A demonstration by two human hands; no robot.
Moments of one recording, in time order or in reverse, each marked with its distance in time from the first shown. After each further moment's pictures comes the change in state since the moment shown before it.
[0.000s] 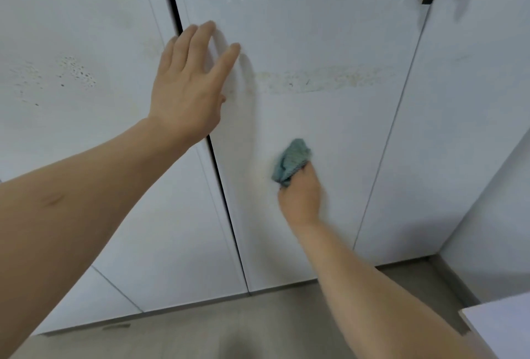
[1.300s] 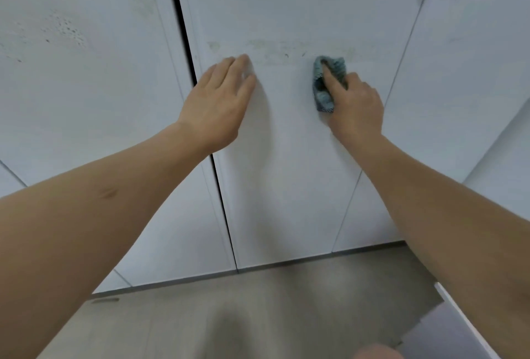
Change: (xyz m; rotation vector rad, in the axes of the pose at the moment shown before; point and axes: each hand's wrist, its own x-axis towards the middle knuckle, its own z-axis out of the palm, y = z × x) left_hand -0.041 0.056 0.024 -0.032 -0.215 0.115; right_hand 0.114 0.009 -0.127 -0.560 0.103 -0.495
